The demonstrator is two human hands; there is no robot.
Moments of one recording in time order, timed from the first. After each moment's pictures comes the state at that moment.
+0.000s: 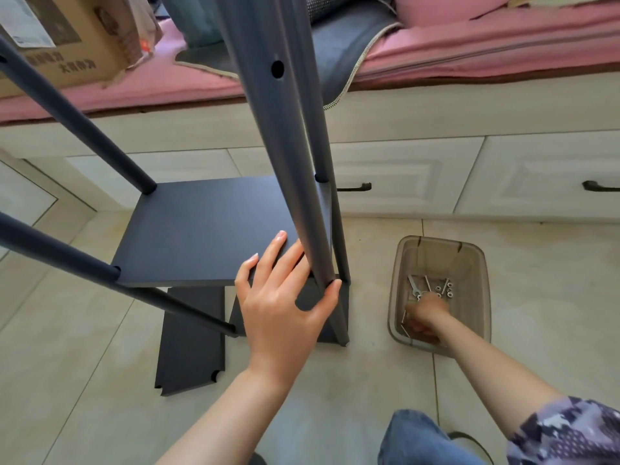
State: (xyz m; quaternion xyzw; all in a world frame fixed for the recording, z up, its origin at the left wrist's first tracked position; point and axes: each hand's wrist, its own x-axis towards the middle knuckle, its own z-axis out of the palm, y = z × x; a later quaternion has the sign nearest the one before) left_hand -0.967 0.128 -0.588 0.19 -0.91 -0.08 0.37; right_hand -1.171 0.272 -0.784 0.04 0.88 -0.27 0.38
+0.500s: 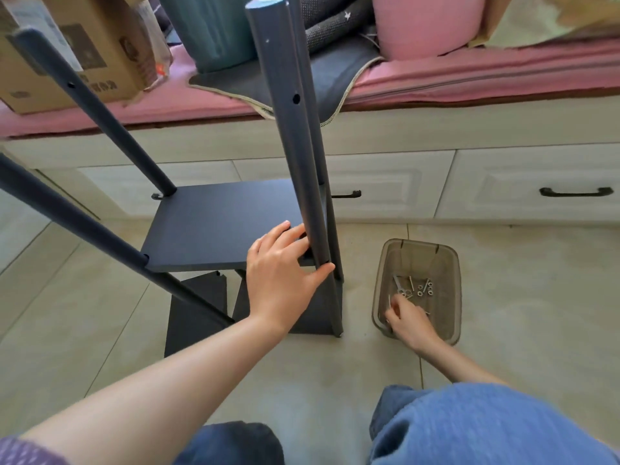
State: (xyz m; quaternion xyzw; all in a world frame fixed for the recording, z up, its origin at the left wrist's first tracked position) left_hand -0.966 0.120 -0.553 0.23 -0.94 -0.14 0.21; right_hand -1.093 0.301 -0.725 -0.18 0.90 -0.30 0.28
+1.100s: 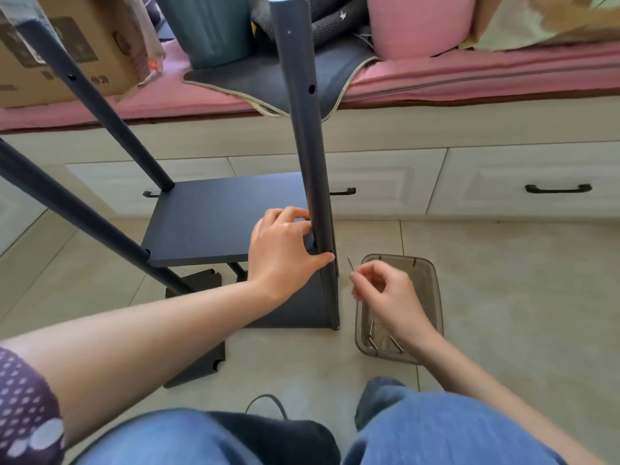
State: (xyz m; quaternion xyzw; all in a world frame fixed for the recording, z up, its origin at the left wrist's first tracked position) left_hand -0.976 0.108 -0.525 0.20 -0.96 -0.15 0.14; right_hand -1.037 0.279 -0.596 -0.22 0.77 -0.57 0.19
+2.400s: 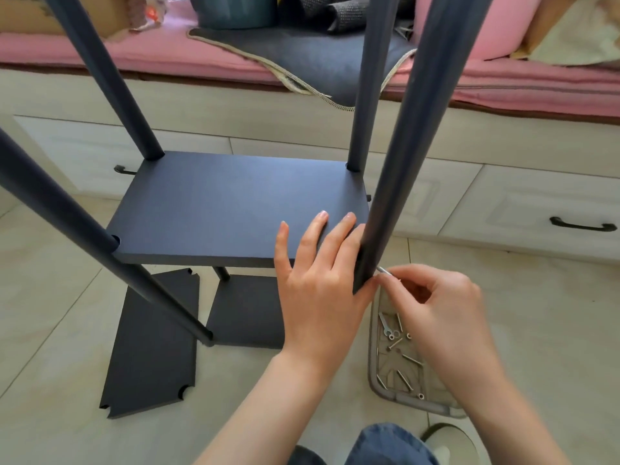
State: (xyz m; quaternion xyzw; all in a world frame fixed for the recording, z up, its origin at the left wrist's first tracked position) left_hand -0.976 0.119 -0.597 0.16 -0.91 -0.10 0.38; right_hand -1.028 0.246 -0.560 -0.26 0.84 -0.47 0.00
